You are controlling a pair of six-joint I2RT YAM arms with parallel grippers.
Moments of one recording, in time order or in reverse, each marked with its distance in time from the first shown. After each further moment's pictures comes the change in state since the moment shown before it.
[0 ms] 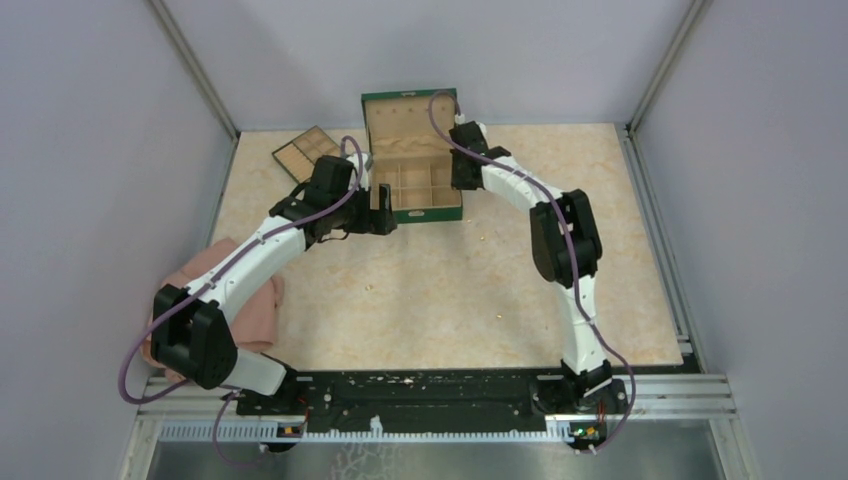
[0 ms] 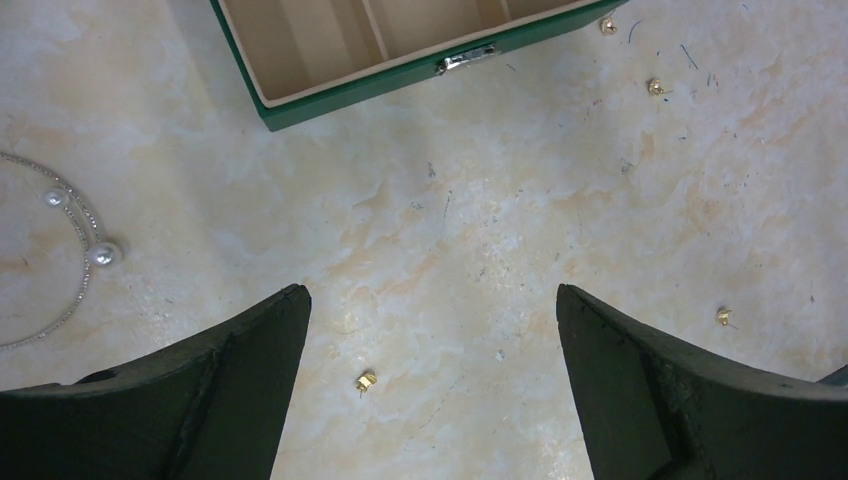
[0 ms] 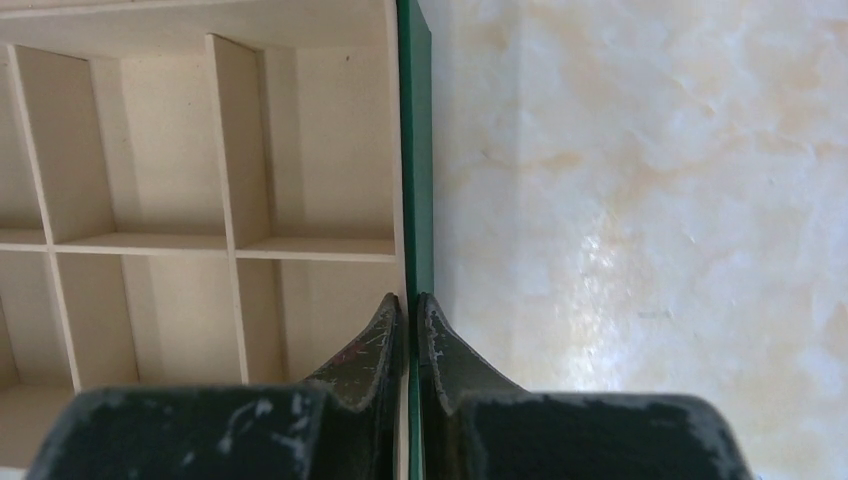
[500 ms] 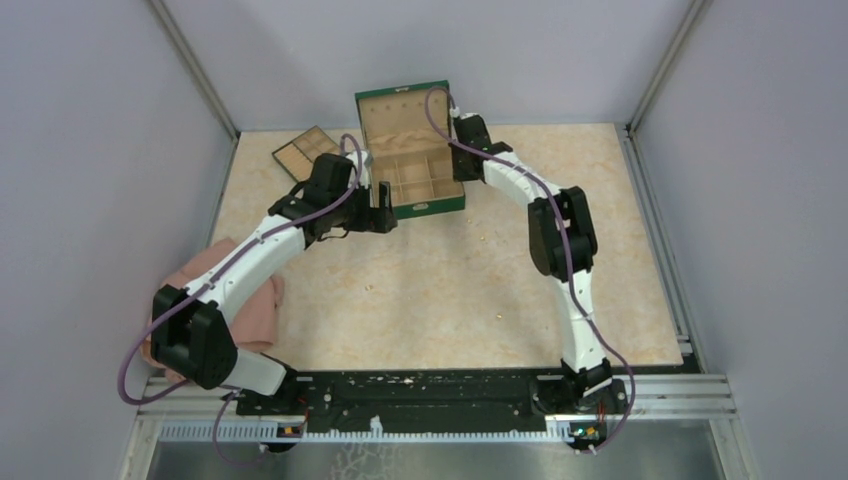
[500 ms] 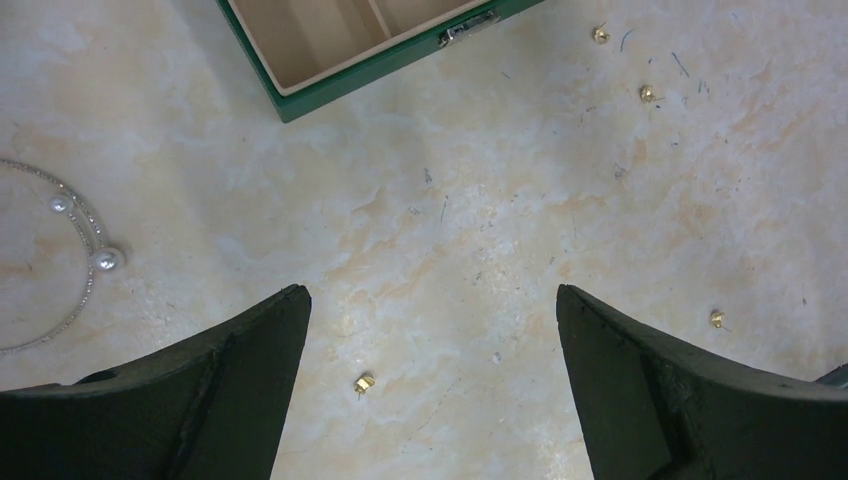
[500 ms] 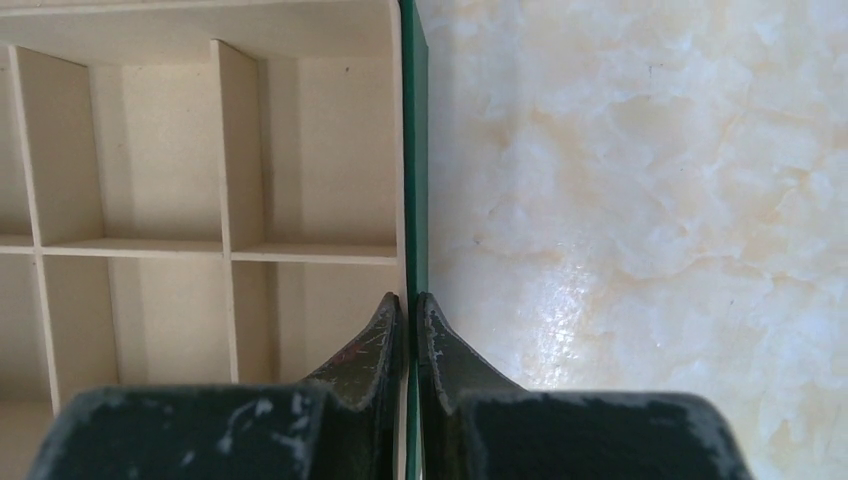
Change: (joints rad) left arm 0.000 0.000 0.011 -0.007 0.000 -0.001; right arm -0.033 0.113 0.152 0.021 -0.055 -0.158
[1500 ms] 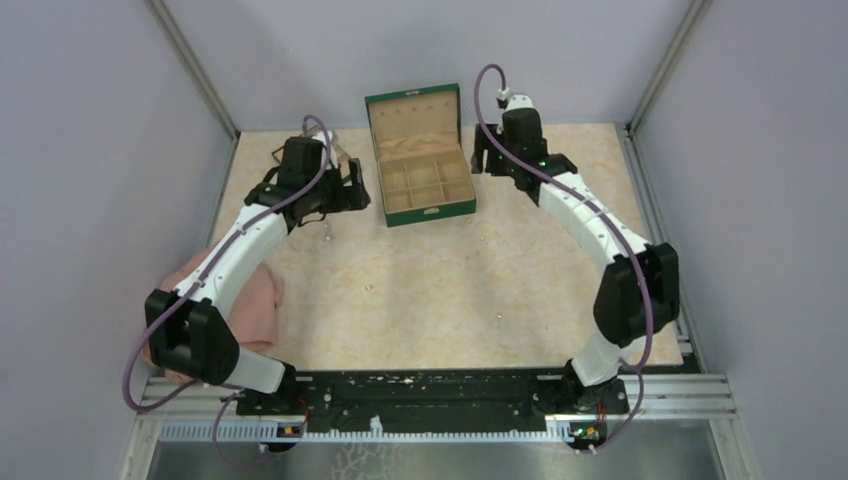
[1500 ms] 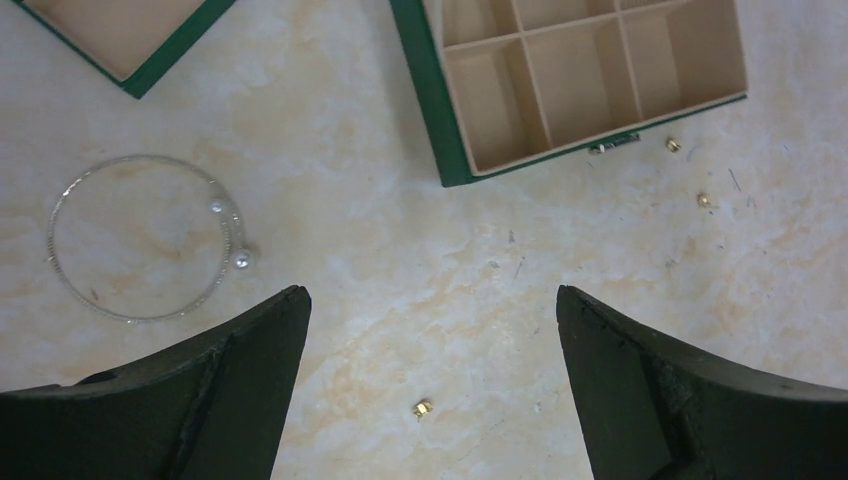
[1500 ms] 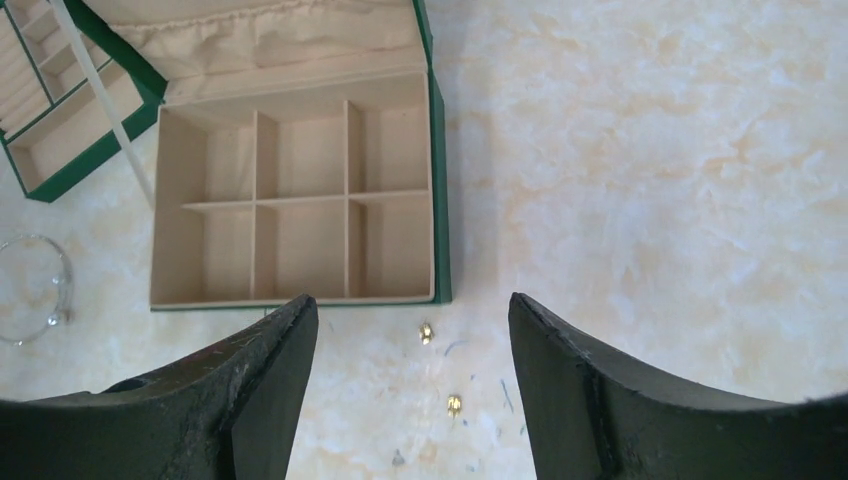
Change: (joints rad) left arm 0.134 0.003 0.088 -0.034 -0.054 -0.021; right arm -0.045 -0.582 -0.426 0.116 -0.031 0.014
